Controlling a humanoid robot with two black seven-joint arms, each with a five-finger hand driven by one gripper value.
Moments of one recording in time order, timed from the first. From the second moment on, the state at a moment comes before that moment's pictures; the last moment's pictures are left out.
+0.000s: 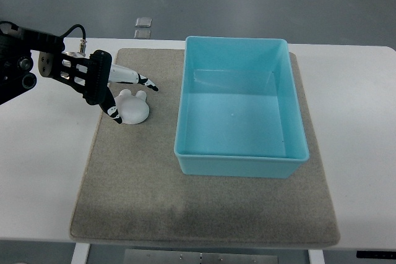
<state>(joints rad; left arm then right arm) -1.14 0.71 -0.20 -1.17 1.50 -0.48 -0.23 -0.01 0.00 0.03 0.10 -0.12 0.20 0.03</state>
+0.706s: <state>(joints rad) -1.12 0.70 -0.20 -1.14 1.50 -0.45 -0.23 -0.01 0.00 0.03 0.10 -0.13 0.20 0.03</state>
